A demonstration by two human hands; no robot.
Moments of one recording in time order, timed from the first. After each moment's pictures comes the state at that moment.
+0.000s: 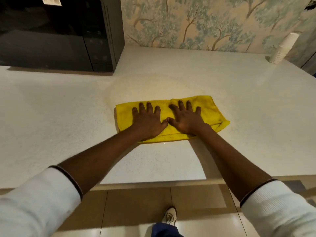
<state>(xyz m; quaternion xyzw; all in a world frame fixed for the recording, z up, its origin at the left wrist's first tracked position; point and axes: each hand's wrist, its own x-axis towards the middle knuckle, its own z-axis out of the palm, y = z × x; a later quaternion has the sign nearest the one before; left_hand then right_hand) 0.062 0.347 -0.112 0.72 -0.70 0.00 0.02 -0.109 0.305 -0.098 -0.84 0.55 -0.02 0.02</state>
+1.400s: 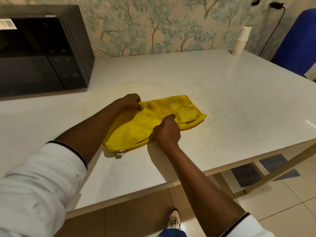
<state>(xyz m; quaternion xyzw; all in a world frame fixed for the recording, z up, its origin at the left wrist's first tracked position) 0.076 0.260 -0.031 0.62 -0.75 -0.21 0.02 -0.064 0.396 -0.067 -0.52 0.76 -0.33 0.22</state>
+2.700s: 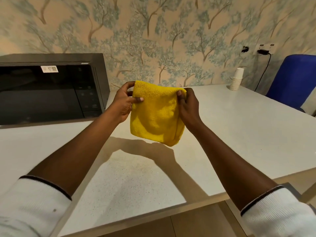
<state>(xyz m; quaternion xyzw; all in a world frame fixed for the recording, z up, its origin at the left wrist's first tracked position) 0.109 0.315 0.080 0.39 -0.56 -0.46 0.57 -0.114 0.340 0.063 -0.61 0.49 -0.59 0.18</state>
